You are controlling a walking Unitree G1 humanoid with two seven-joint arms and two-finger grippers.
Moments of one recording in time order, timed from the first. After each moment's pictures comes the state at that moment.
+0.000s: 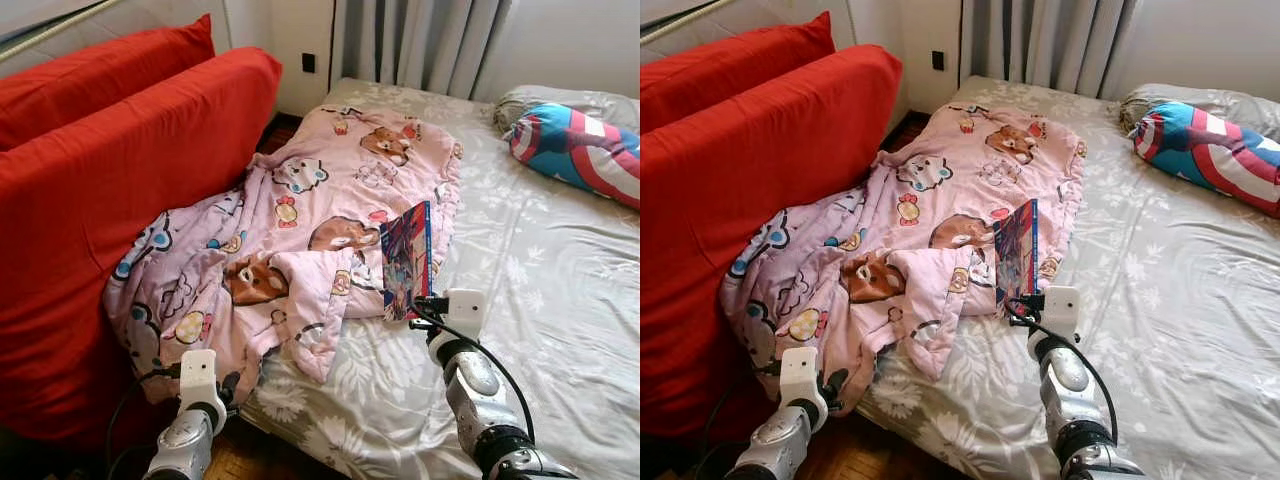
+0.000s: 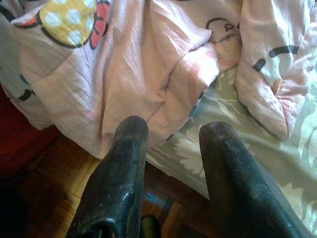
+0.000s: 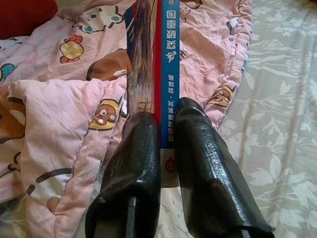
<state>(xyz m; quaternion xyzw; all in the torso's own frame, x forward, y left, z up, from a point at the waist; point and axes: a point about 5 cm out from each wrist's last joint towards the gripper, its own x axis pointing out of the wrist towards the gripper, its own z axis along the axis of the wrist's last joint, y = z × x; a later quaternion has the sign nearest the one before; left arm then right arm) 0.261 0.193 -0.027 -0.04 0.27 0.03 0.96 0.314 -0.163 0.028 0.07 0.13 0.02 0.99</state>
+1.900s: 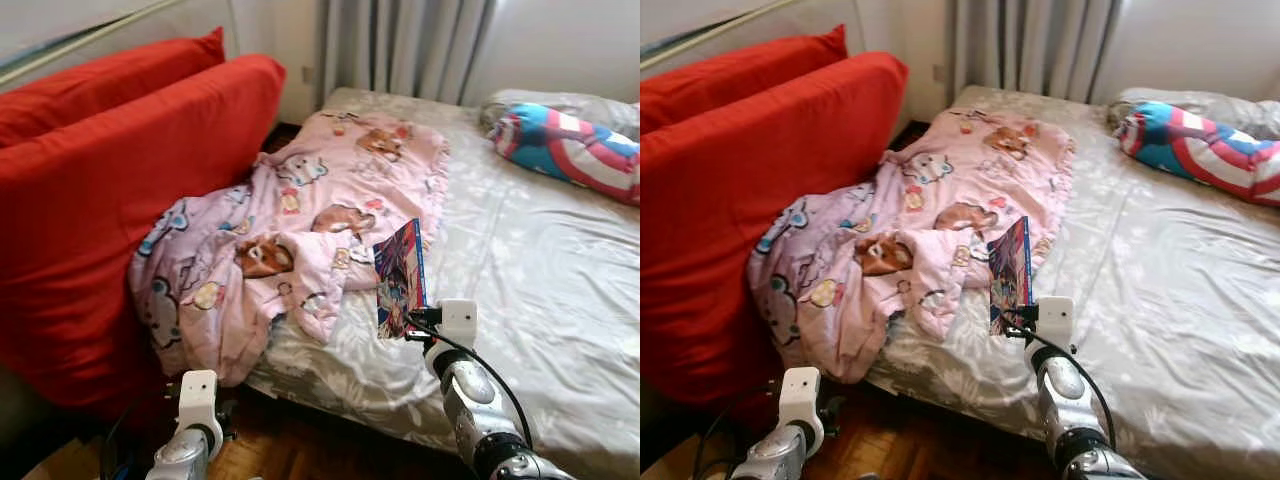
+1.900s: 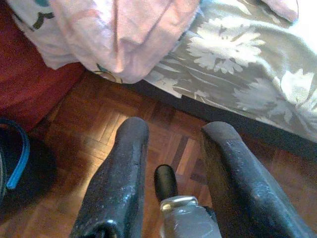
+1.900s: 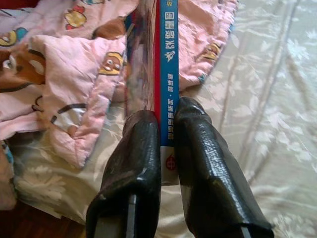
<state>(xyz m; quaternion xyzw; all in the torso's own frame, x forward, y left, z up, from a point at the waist) 0.242 0.198 -0.045 -0.01 0.34 0.02 0.94 0.305 -0.160 0.015 0.06 0.17 0.02 0.98</state>
